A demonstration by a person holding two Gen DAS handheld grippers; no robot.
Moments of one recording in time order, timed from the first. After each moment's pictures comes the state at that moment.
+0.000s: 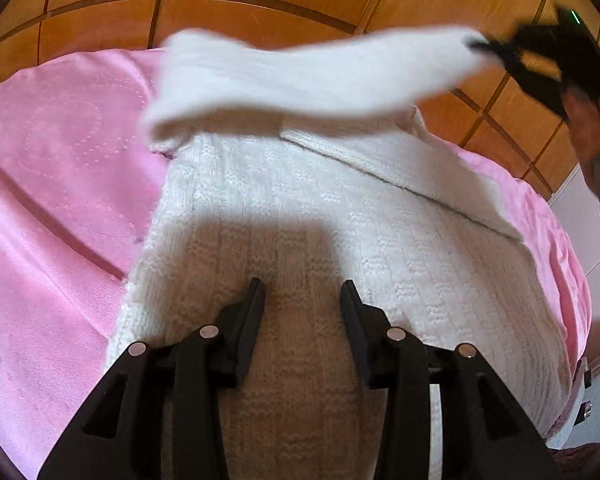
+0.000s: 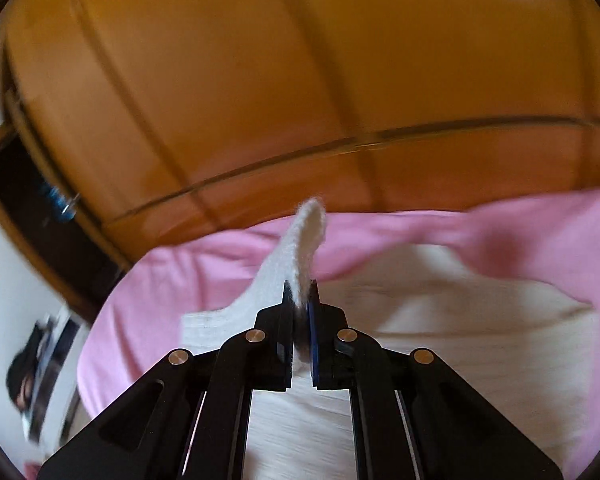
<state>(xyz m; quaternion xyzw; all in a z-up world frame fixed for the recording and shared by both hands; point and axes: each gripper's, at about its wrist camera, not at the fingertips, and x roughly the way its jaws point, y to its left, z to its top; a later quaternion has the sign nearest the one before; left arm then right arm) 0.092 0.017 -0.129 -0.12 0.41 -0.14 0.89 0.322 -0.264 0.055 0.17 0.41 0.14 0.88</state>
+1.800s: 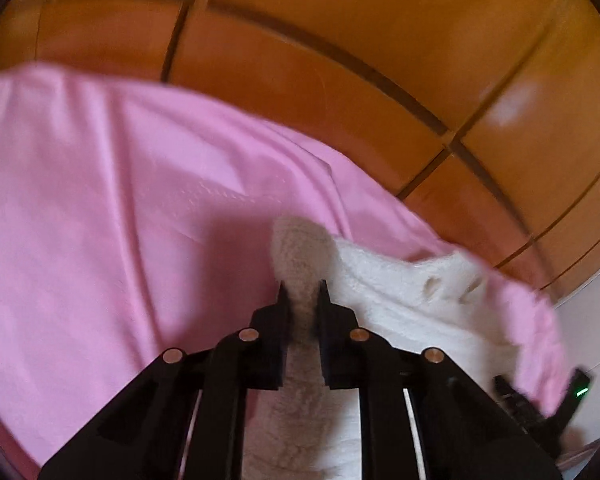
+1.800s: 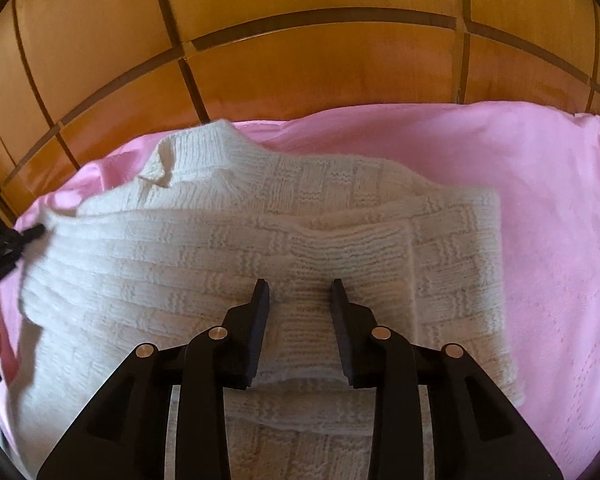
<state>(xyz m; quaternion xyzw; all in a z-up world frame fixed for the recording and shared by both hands) 0.297 0.057 -0.081 -0.19 0.41 -0.07 0.89 0.272 -0.350 -0.071 0.07 0.47 0.00 0.88</state>
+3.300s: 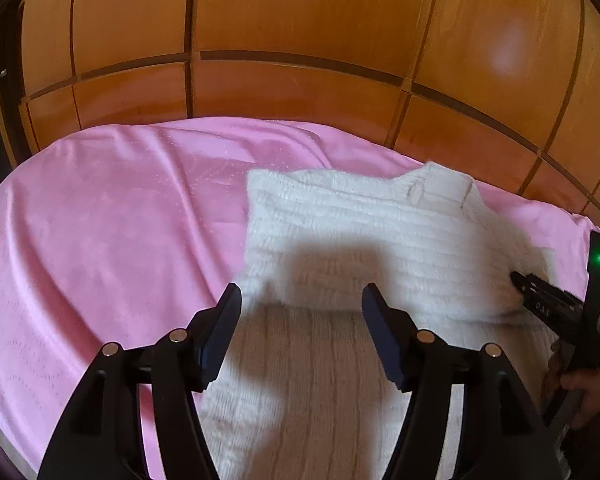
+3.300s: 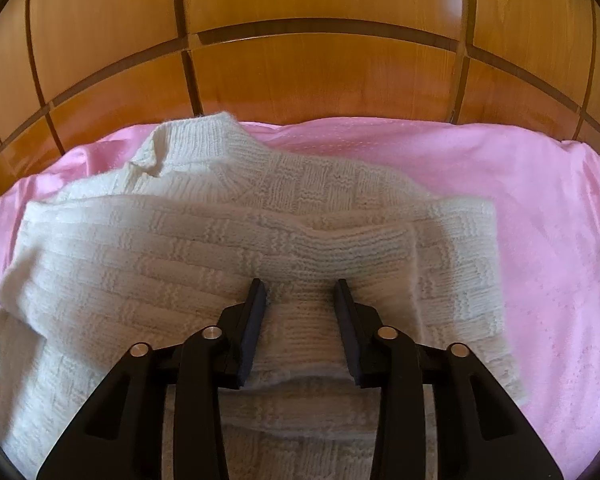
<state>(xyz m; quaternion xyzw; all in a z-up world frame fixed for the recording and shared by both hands) 0.164 0.004 -0.056 -0.06 0.39 -0.01 0.92 0.269 -0.328 -0.077 0.01 0.45 -0.03 0.89</state>
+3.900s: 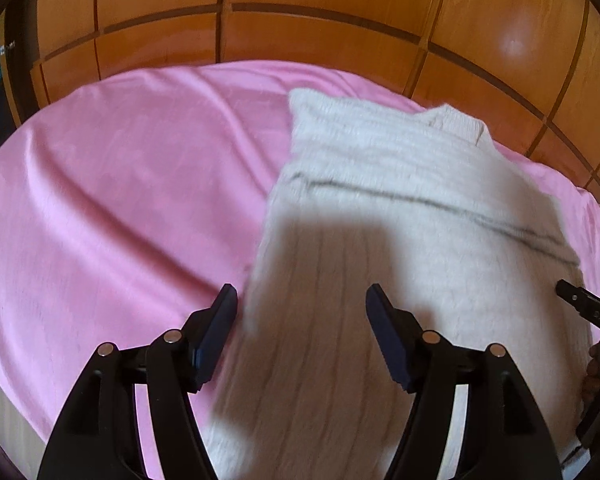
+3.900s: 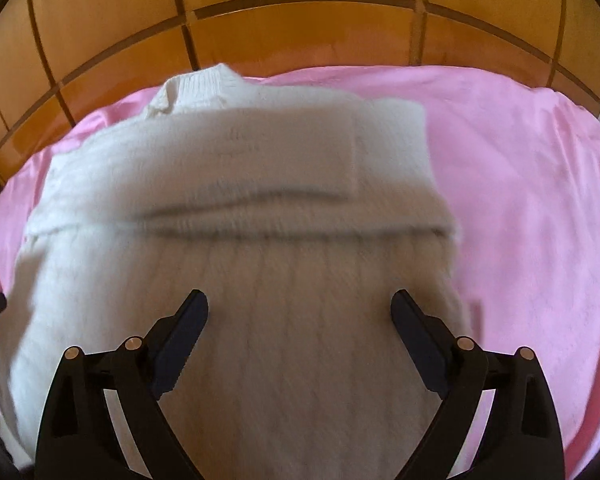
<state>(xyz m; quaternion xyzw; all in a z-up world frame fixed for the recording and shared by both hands) 0.100 0.036 -0.101 -0.07 0.44 -0.01 0.90 0.168 -0.350 -0.065 0.04 0.50 -0.04 0.86</state>
